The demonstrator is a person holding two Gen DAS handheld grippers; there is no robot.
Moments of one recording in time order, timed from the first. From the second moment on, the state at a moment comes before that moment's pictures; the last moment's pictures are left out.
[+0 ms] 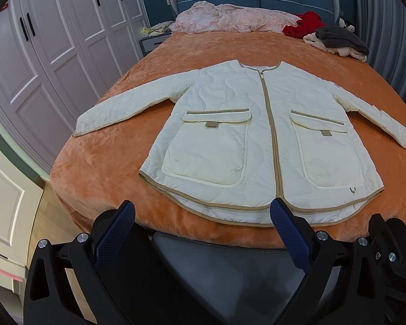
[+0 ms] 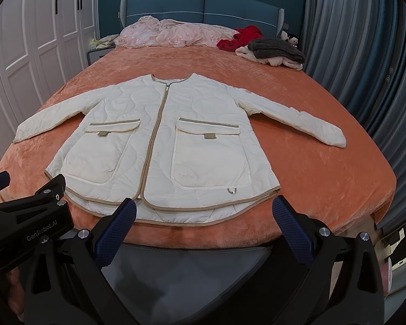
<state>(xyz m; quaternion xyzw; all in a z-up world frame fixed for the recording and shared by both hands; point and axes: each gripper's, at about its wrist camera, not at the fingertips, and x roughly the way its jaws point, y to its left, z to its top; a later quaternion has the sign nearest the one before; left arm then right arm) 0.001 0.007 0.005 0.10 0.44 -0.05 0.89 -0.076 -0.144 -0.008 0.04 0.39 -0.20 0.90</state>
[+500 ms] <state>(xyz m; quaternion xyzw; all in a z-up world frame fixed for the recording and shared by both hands) 0.000 0.007 0.005 0.10 0.44 -0.05 0.89 -0.076 -0.144 -0.007 0.04 0.39 -0.20 0.90</state>
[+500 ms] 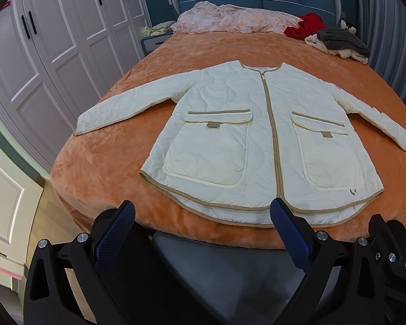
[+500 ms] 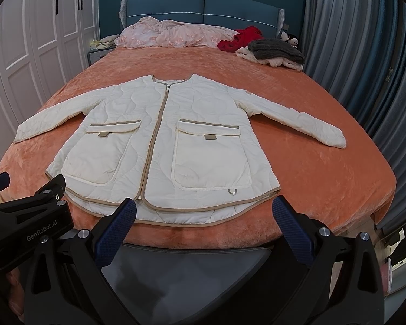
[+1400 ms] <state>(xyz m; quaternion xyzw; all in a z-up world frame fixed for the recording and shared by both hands) 0.000 0.010 0.007 0.10 0.43 -0.05 0.89 -0.076 -0.143 -0.007 0.04 0.39 -0.20 0.90</state>
